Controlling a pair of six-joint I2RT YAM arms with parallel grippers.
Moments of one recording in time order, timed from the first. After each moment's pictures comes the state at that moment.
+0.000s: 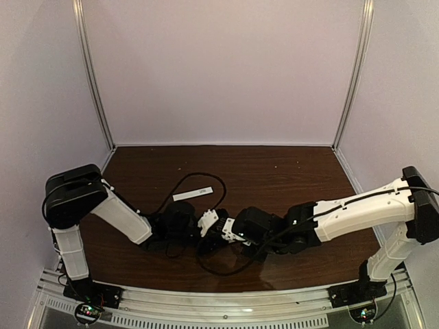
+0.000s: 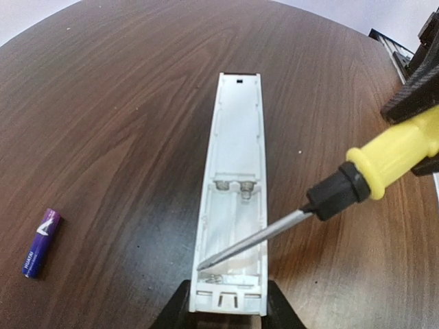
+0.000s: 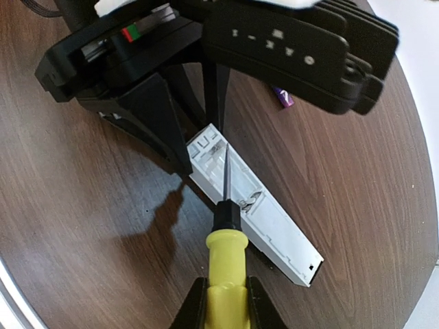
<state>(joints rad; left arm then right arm) -0.99 1.91 0.68 0.68 0.27 0.01 1.28 1.61 1.02 -0.47 0.45 -0.03</state>
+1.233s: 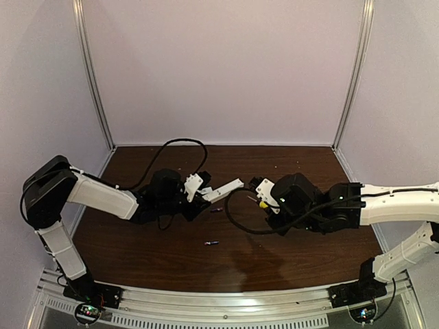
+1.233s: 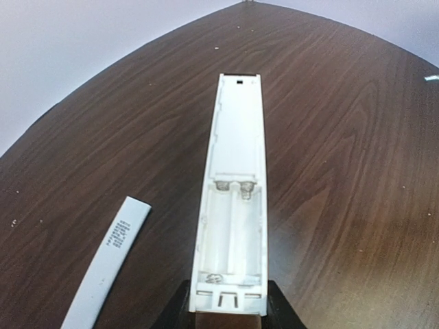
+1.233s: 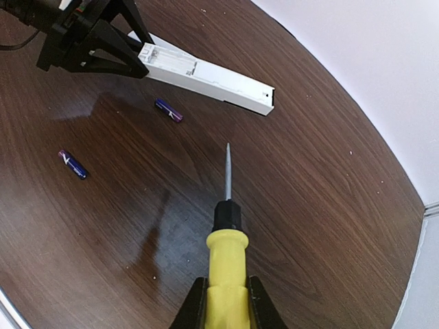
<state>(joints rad) -0.81 1.73 0.79 0.42 0.07 0.10 1.15 1.29 0.95 -0.49 0.52 0.06</state>
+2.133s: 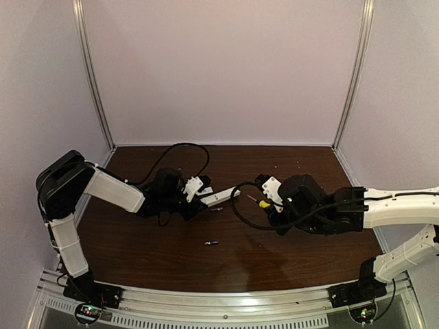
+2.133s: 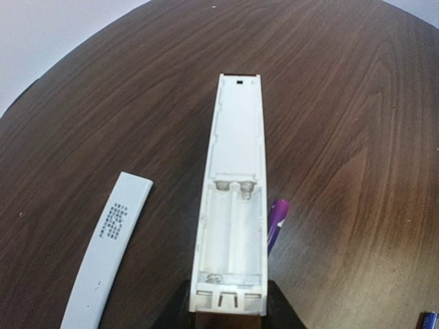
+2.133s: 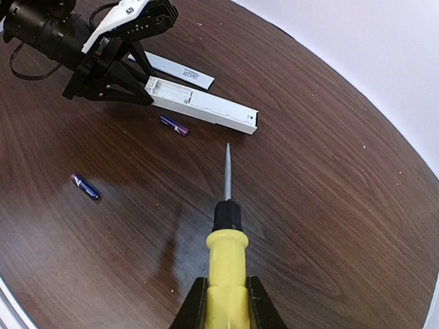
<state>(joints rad) -0.71 1.87 0.87 0.37 0.18 0.21 1.12 1.25 0.88 -0.38 0.47 0.13</state>
